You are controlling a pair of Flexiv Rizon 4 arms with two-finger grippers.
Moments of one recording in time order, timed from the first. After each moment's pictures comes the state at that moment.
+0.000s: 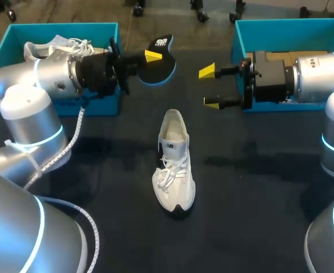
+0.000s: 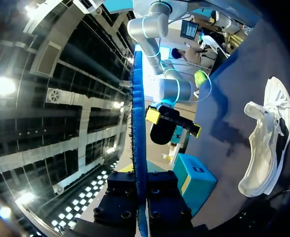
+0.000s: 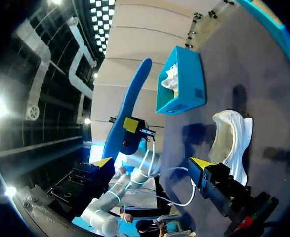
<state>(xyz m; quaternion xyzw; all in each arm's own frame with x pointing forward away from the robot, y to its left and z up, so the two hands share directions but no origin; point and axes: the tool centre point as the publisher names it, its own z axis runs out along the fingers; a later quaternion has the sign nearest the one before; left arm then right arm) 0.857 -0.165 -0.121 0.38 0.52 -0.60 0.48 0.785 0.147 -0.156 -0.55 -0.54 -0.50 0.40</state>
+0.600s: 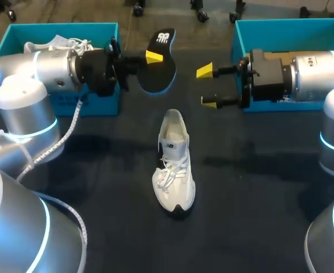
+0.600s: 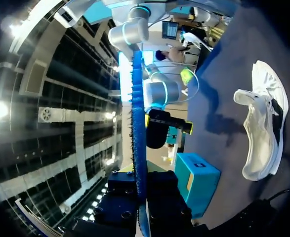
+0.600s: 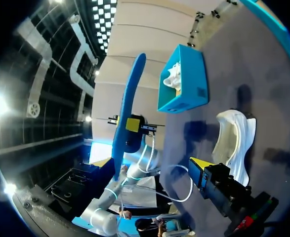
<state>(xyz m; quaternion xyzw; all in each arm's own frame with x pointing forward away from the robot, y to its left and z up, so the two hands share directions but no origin) 0.851 -0.166 -0.120 0.46 0.48 -0.56 0.50 0.784 0.155 -0.152 -0.54 -0.54 -0.50 0.40</state>
